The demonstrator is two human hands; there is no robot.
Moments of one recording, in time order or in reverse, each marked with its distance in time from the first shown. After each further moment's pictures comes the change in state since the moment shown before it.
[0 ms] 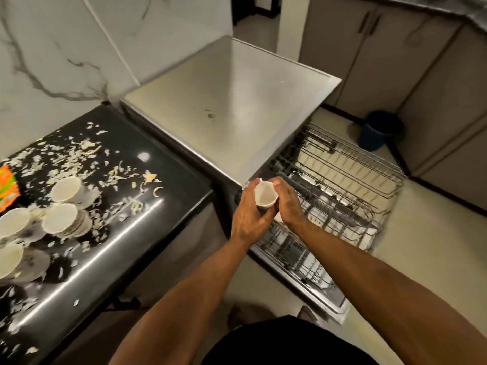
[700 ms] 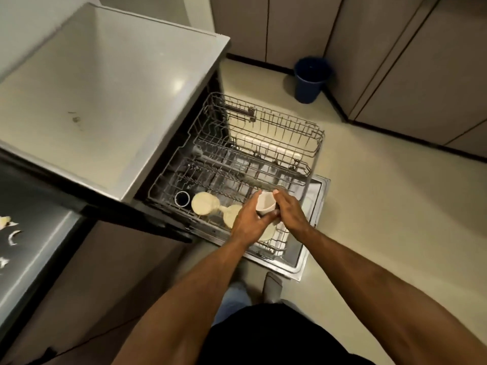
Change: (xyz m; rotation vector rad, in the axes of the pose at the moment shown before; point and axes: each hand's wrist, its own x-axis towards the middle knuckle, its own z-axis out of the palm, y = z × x) left_hand 0.002 0.061 0.231 -0.110 -0.527 -0.228; right_hand -0.051 0.071 -0.244 -0.076 0.258 0.402
